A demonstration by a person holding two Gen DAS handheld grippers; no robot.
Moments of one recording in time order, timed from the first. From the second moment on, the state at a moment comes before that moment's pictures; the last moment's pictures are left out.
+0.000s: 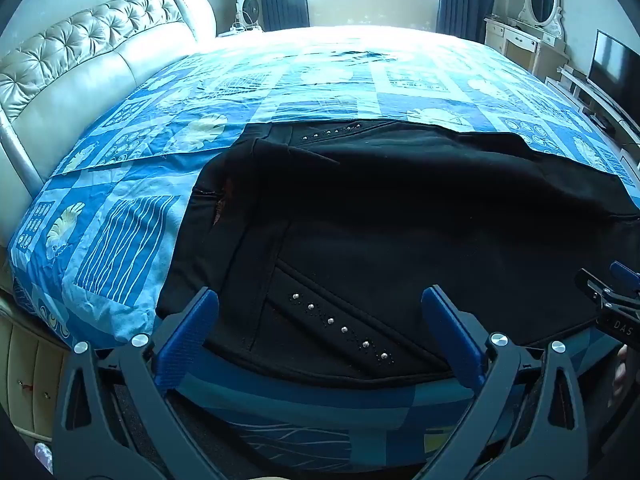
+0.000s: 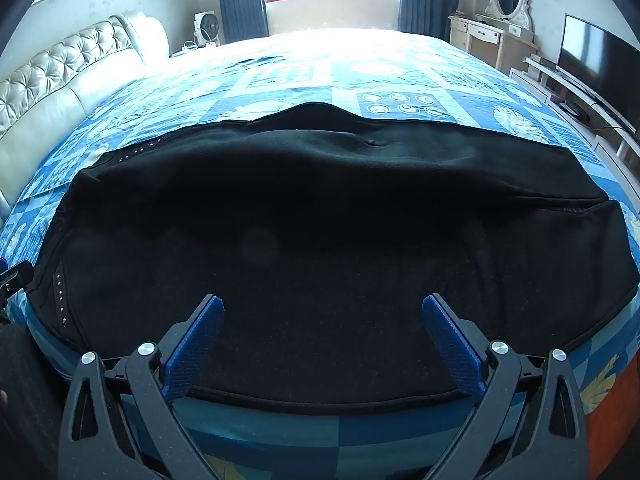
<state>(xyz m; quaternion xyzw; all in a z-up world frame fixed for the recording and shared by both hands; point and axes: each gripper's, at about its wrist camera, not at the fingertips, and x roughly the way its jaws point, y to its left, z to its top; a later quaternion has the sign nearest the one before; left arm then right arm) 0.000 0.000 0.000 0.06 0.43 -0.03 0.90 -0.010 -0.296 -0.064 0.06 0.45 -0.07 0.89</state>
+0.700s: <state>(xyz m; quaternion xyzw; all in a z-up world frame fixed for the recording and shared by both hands) 0.000 -0.004 0.001 0.06 0.43 -0.03 0.90 -0.009 -0.295 -0.067 0.06 0.45 -0.06 0.89</state>
